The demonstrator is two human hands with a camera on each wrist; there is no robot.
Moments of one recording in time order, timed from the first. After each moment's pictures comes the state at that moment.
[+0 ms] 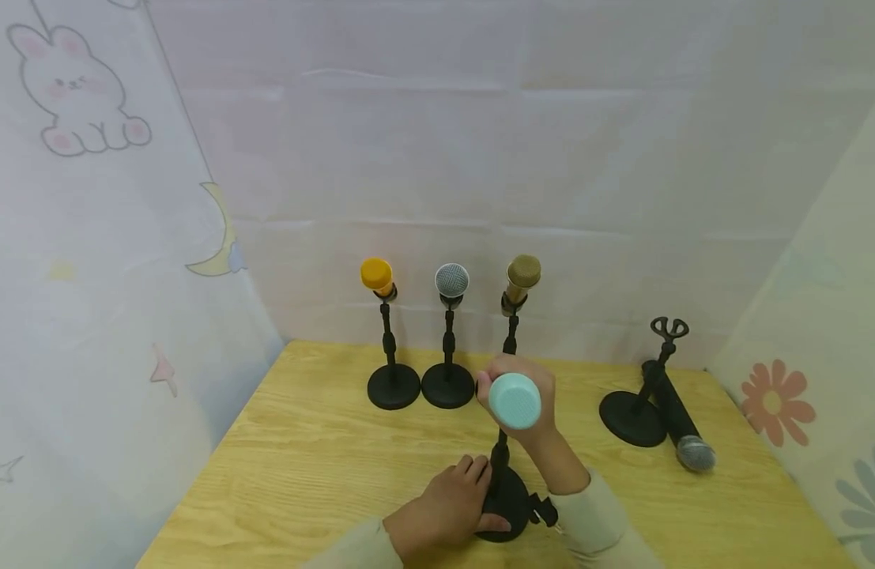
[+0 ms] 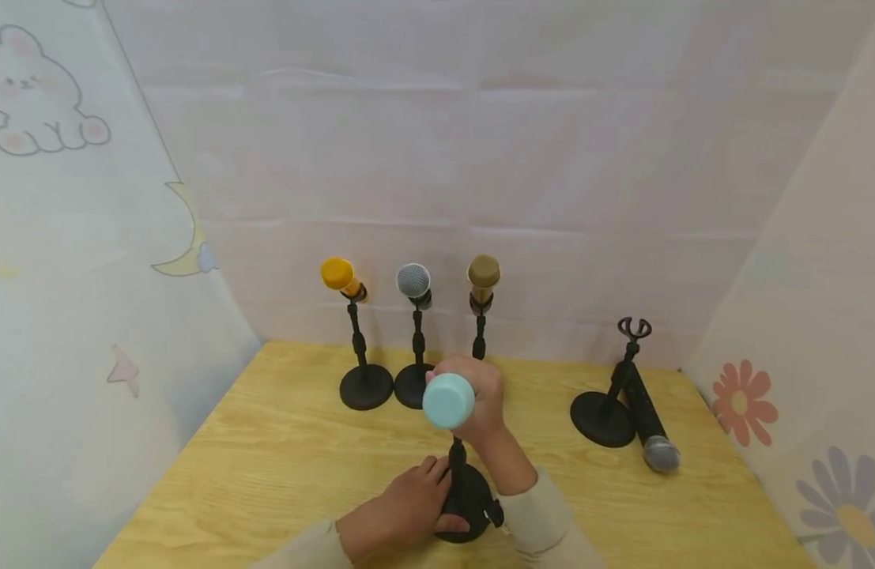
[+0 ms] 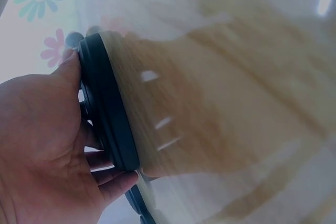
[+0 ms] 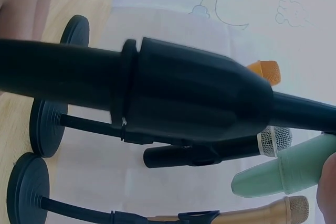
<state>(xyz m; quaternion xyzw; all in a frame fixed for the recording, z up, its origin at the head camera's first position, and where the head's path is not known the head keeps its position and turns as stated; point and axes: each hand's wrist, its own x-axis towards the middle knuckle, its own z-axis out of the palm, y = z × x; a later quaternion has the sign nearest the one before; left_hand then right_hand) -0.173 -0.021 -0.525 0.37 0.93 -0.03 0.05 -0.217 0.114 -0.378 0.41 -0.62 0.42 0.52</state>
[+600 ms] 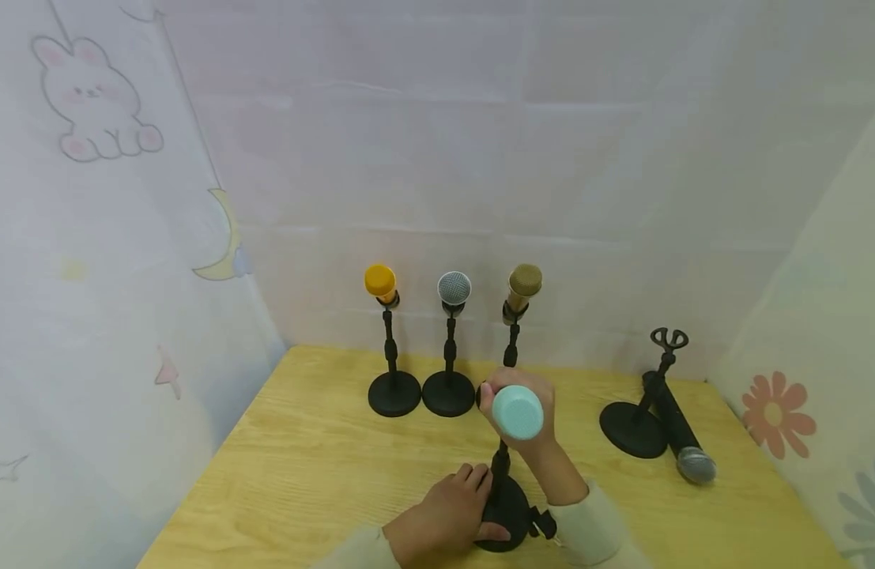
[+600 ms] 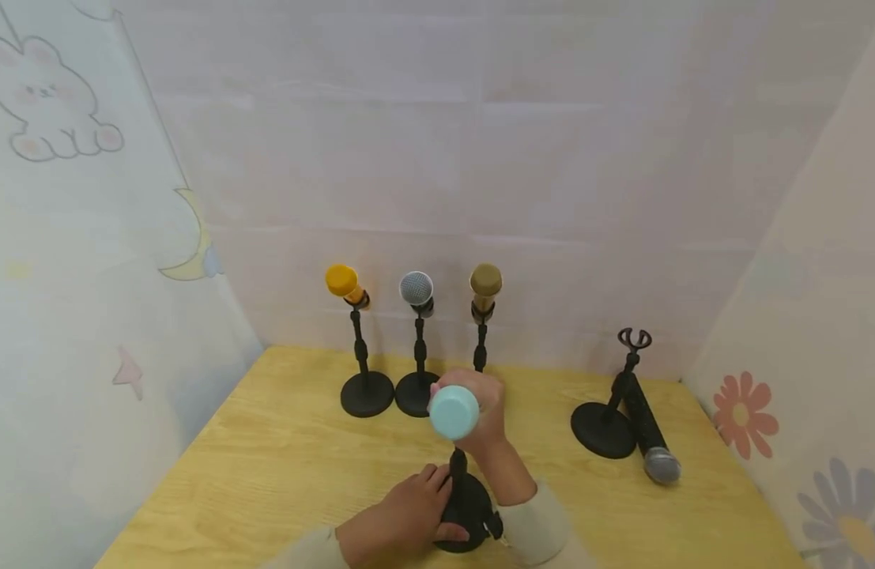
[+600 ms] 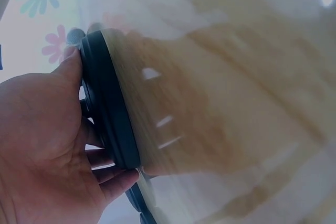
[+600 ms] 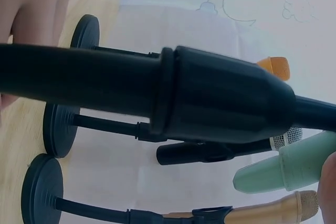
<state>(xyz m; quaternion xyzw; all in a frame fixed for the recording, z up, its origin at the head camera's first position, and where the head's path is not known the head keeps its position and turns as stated) -0.174 -0.020 -0.520 0.36 0.93 -0.03 0.06 -0.220 0.116 -0.387 0.43 -0.61 0.42 0.52</state>
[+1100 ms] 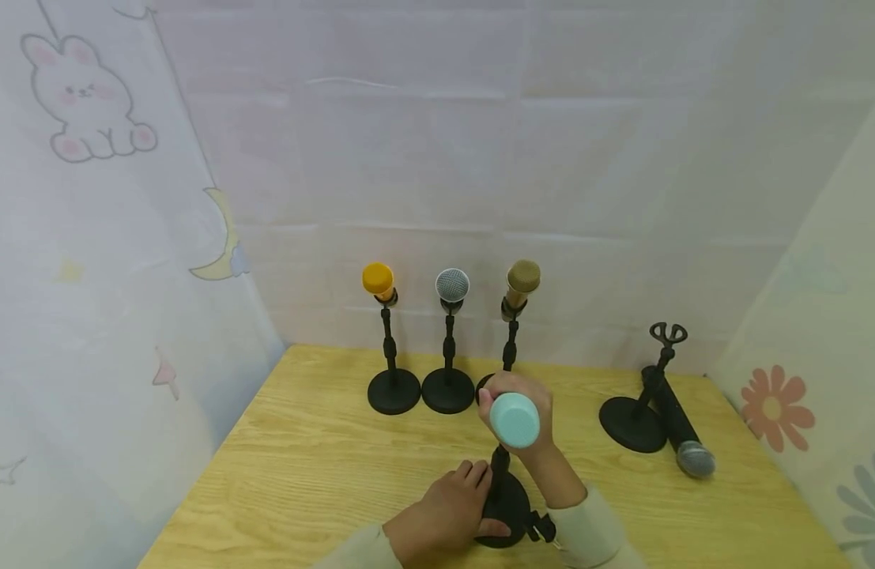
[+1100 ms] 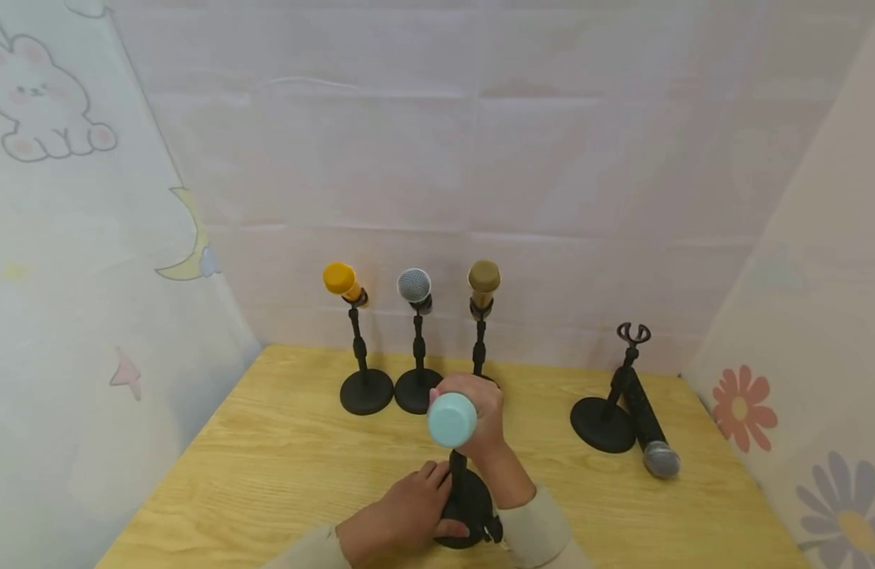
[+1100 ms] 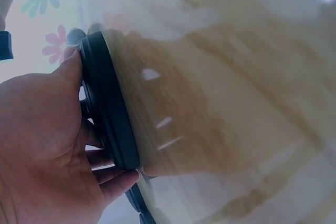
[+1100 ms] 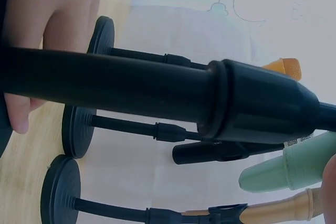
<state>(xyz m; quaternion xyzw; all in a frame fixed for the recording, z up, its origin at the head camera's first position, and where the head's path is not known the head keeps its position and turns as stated) -0.170 -0.020 -0.522 0.36 0.93 -0.02 0.06 -0.221 0.116 -0.405 0.44 -0.58 0.45 0.52</state>
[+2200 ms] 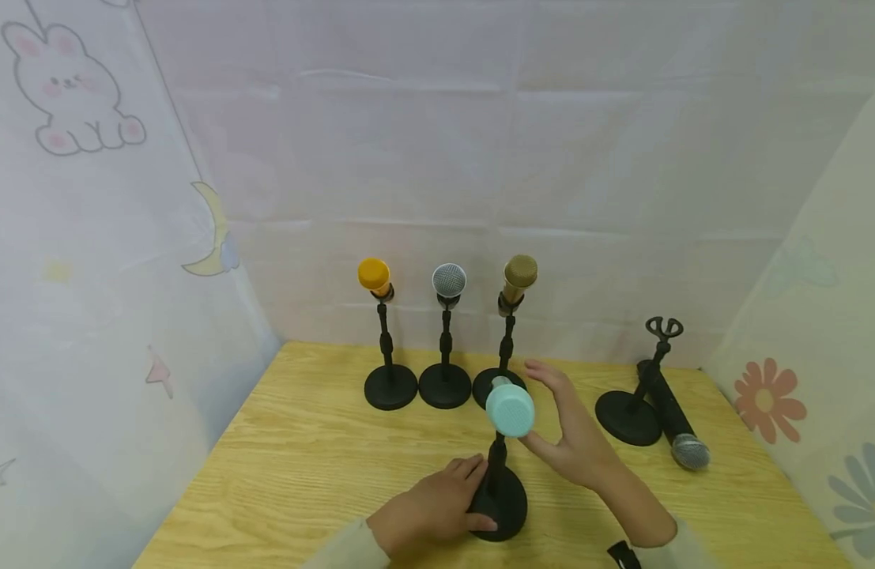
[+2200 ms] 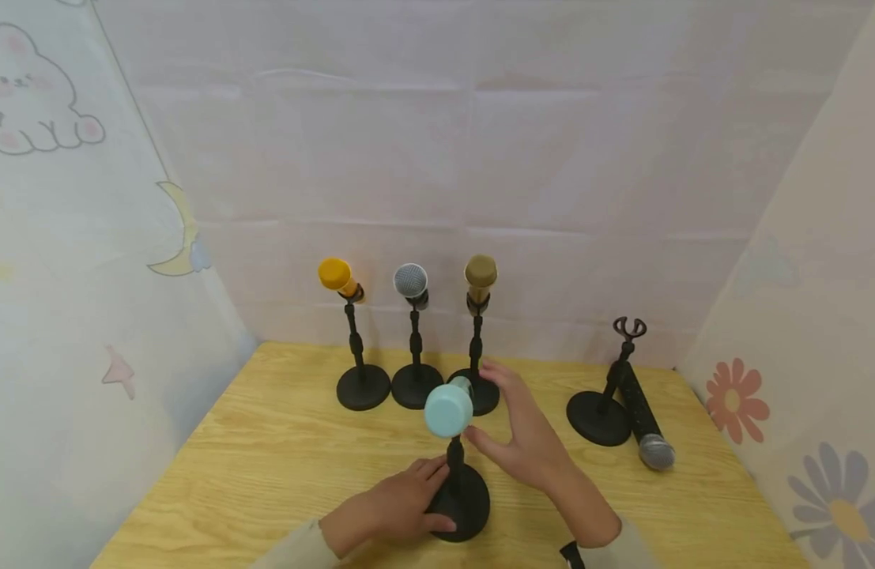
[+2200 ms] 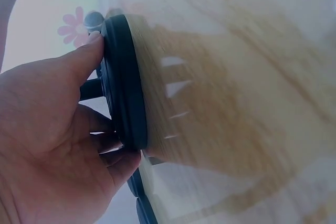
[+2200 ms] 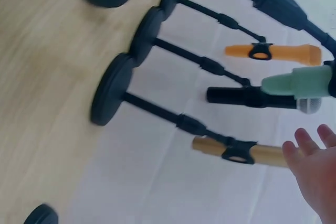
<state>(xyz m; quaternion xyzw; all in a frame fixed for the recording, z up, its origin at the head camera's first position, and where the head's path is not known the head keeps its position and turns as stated) -0.171 -0.037 -0.511 0.34 0.92 0.11 0.16 -0.174 0.198 -0.416 0.32 -0.84 0.37 0.23</state>
